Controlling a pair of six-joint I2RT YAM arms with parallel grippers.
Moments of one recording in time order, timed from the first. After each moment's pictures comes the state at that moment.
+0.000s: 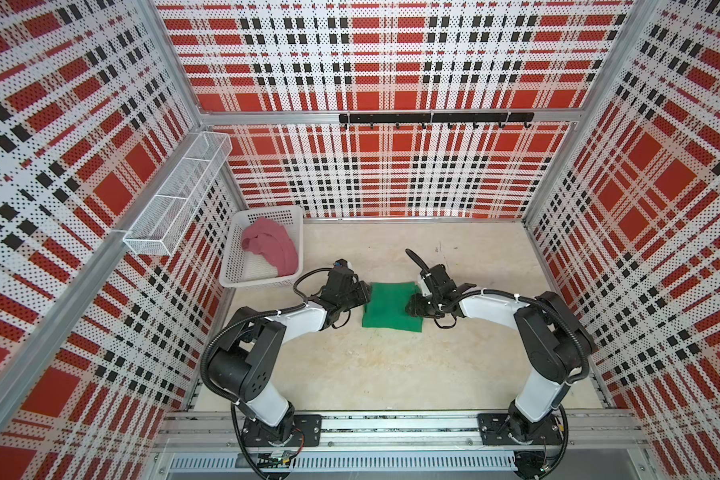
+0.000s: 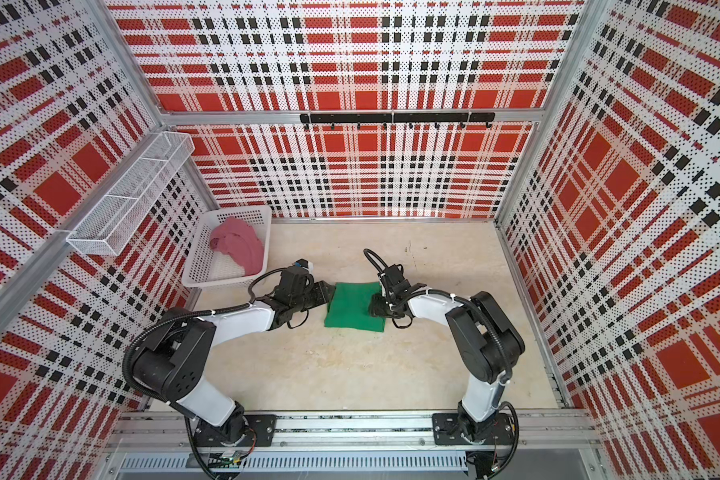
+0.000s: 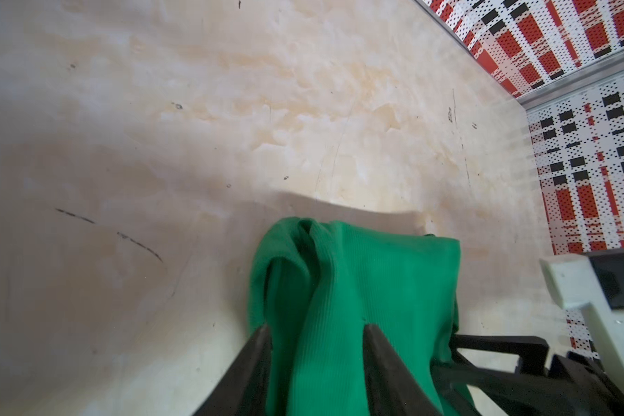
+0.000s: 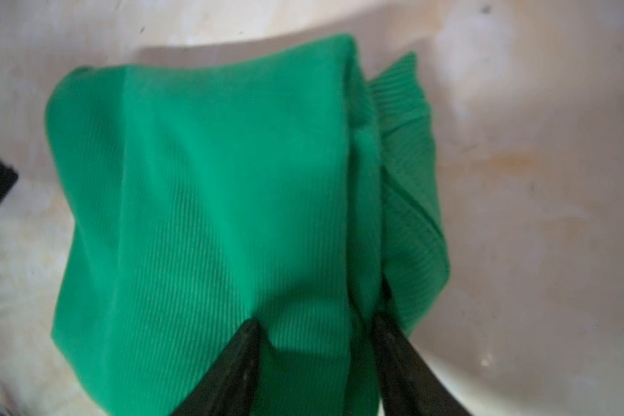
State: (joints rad) left arm -0.45 1.62 0.78 0.16 0.10 -0.71; right arm 0.56 1.78 1.01 -0.27 -0.14 0.57
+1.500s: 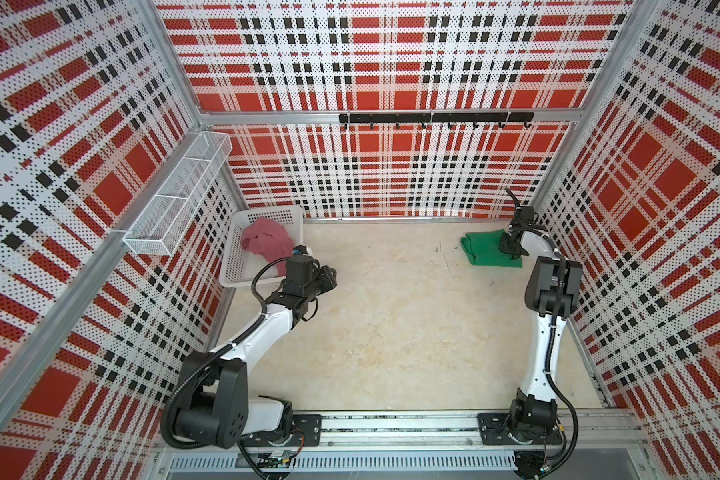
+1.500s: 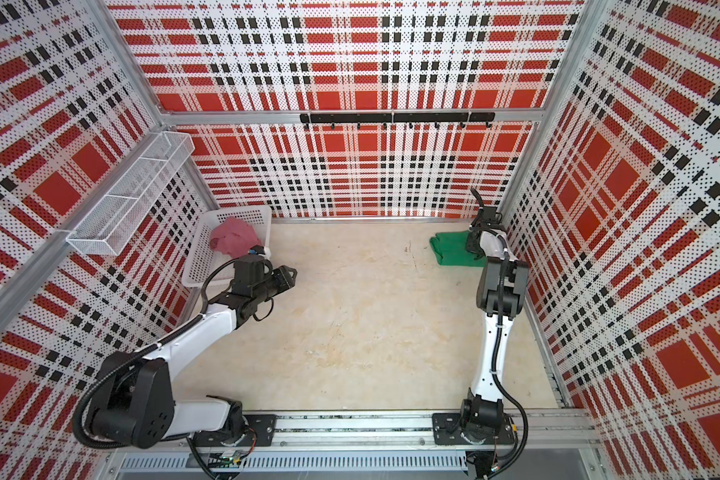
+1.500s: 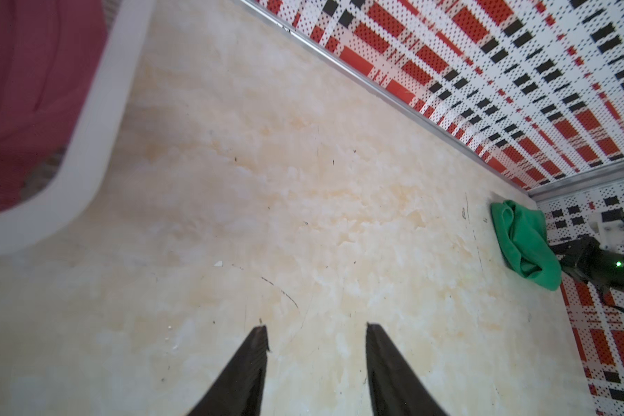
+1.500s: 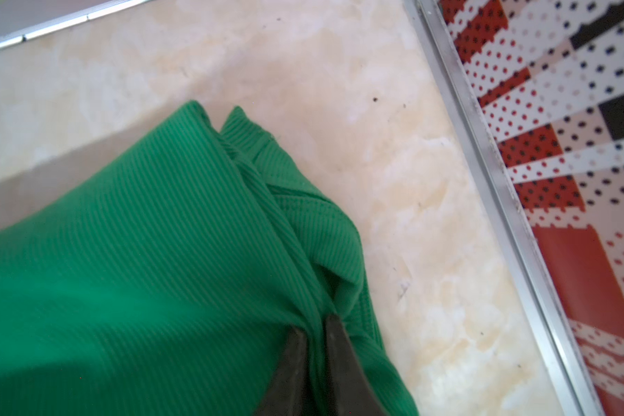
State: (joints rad) left arm -0.21 1.33 0.79 -0.04 0.09 -0.59; right arm -0.21 2.48 2.11 -0.64 0.16 0.14
